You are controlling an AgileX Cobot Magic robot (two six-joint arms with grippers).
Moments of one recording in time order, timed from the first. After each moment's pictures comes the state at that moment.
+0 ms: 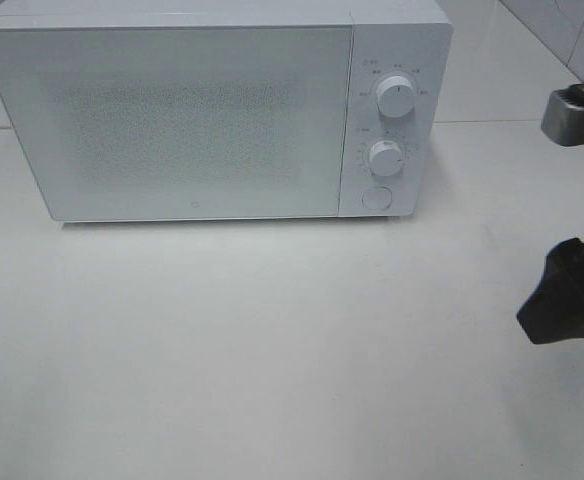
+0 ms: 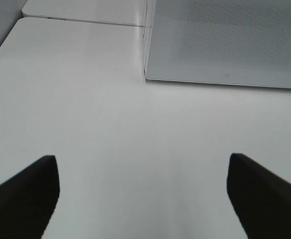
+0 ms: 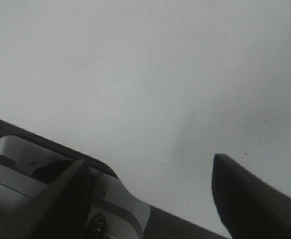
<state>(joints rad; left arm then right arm) 0.01 0.00 -0.52 -0.10 1.07 0.01 0.37 1.07 -0.72 0.09 0.91 -0.06</state>
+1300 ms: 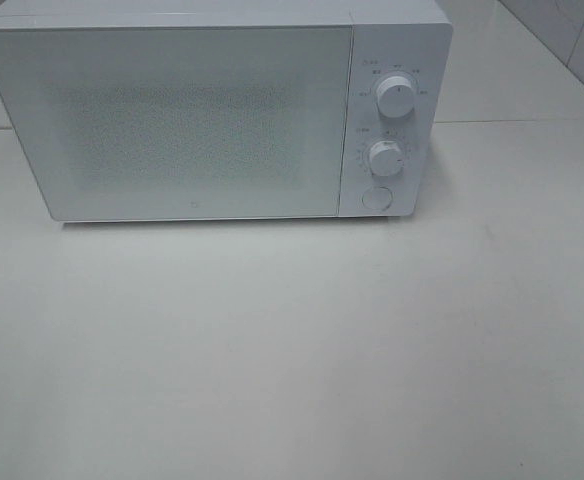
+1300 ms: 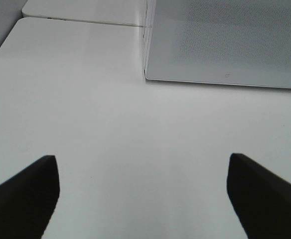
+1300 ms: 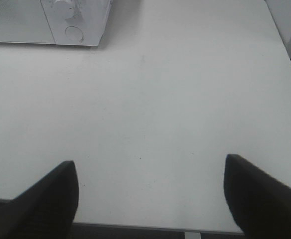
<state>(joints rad) 0.01 0.00 -0.52 -0.10 1.07 0.01 0.17 0.01 -0.59 -0.12 1.18 0.05</state>
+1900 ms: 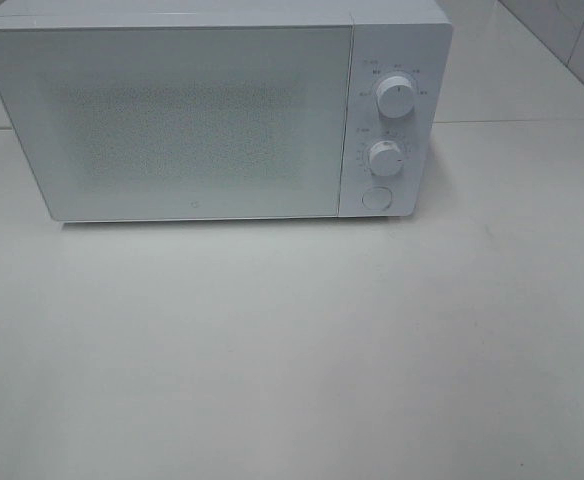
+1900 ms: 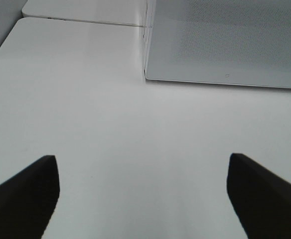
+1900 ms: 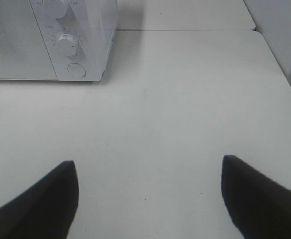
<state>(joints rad) 0.01 0.00 -0.52 -0.10 1.07 0.01 0.13 0.00 -0.50 -0.10 0.98 0.05</state>
